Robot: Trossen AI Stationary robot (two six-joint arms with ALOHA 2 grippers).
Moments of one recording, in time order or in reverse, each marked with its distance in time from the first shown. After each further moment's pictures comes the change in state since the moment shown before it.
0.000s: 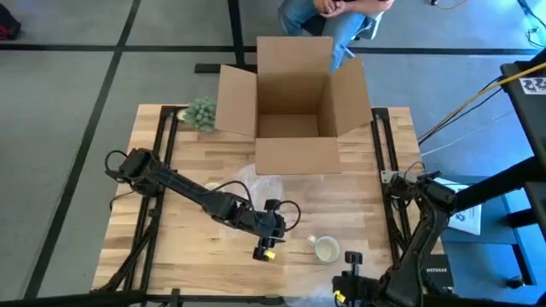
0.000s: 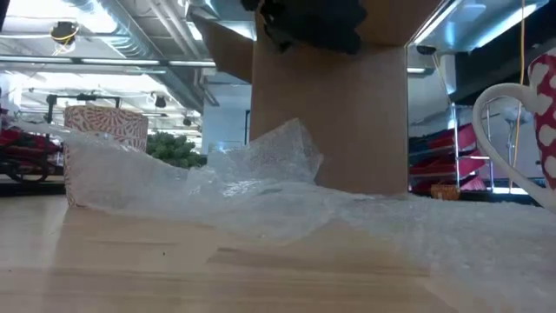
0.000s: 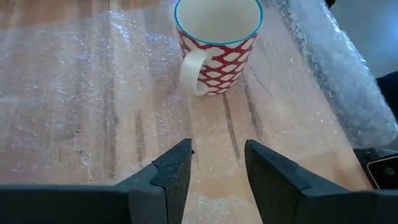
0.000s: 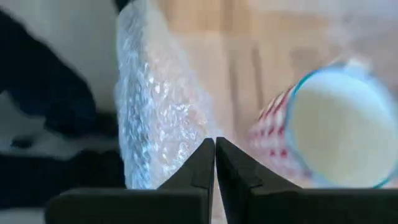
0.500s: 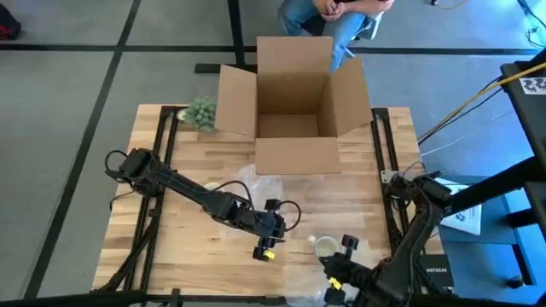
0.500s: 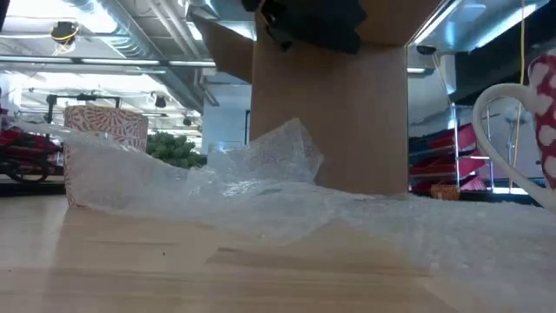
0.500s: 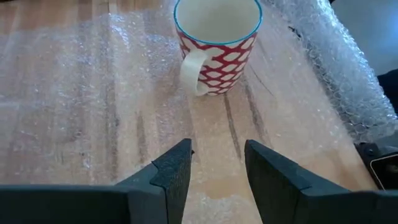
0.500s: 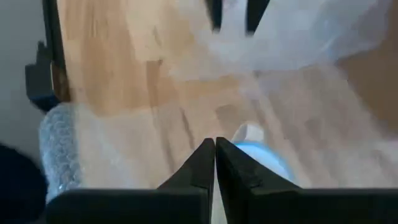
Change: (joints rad) left arm 0.000 0.000 0.000 -0.002 0.000 0.019; right arm -0.069 -0.002 0.047 -0.120 0.027 0.115
